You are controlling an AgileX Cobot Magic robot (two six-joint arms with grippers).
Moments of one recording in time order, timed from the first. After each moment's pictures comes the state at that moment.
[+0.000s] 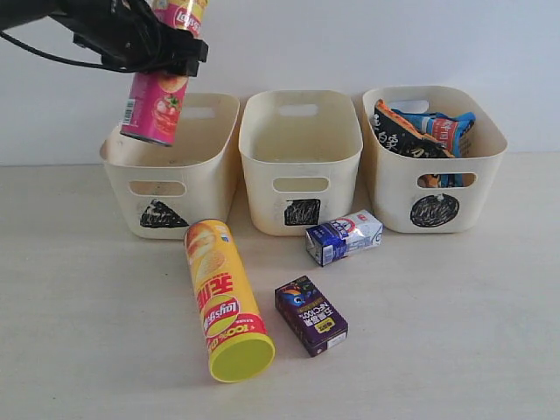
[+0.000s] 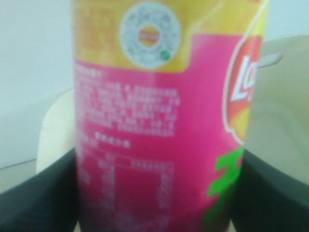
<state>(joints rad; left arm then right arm) -0.29 2.14 -2.01 0.05 0.60 -0.02 0.00 0.00 0.00 0.01 0.33 0.02</state>
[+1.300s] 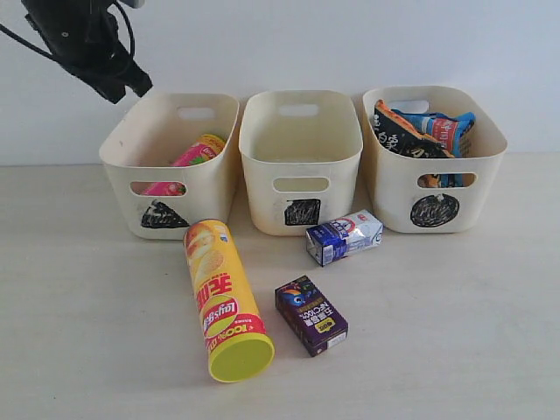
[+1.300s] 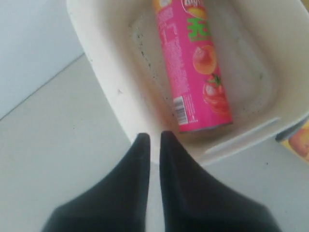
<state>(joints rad) -0.27 2.07 -2.11 0.15 1.18 0.37 0.00 0.00 0.00 0.01 0.33 0.02</state>
